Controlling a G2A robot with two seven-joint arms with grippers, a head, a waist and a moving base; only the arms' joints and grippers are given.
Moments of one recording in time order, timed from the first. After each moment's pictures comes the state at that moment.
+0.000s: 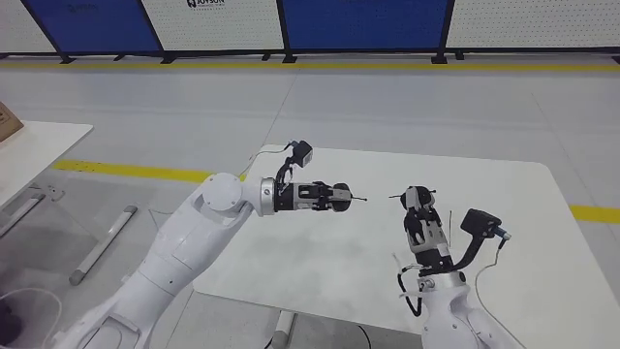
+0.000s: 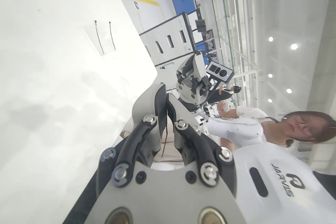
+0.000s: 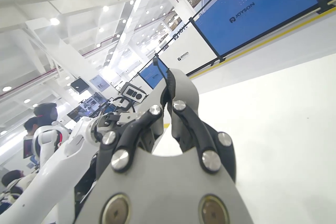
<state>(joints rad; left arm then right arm) 1.03 -0.95 -1.07 -1.49 -0.47 -0.18 -0.96 -1.42 -1.15 0.86 -1.97 -0.49 0.25 -0.35</state>
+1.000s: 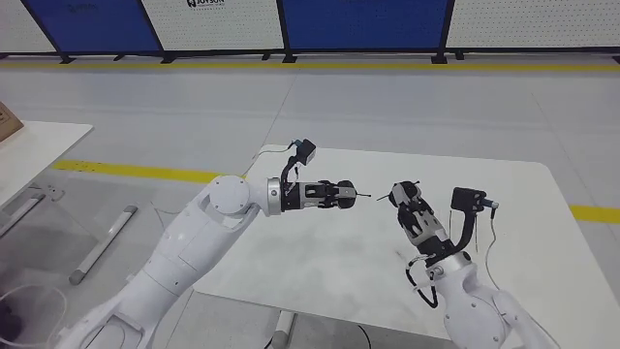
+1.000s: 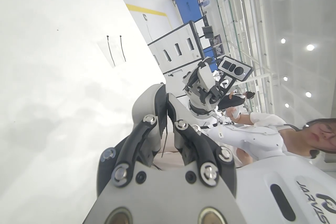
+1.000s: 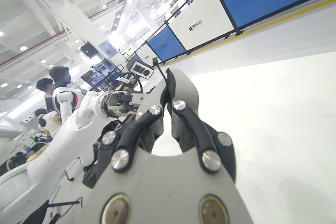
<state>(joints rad) 1.02 -0.96 -1.04 -1.49 -0.43 -0.20 -0.91 -1.37 -1.14 0.97 -1.96 -0.46 0.13 0.01</state>
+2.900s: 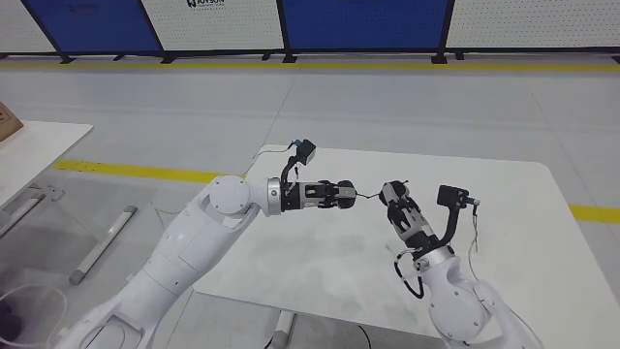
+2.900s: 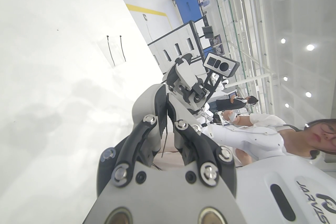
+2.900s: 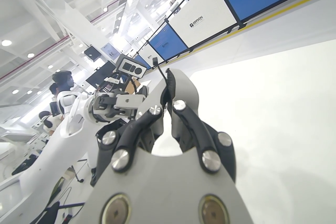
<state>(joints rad) 1.02 -0.96 -1.04 -1.49 -0.43 -0.20 -0.91 -1.34 -1.23 0.96 -1.82 -0.45 0.07 0.00</state>
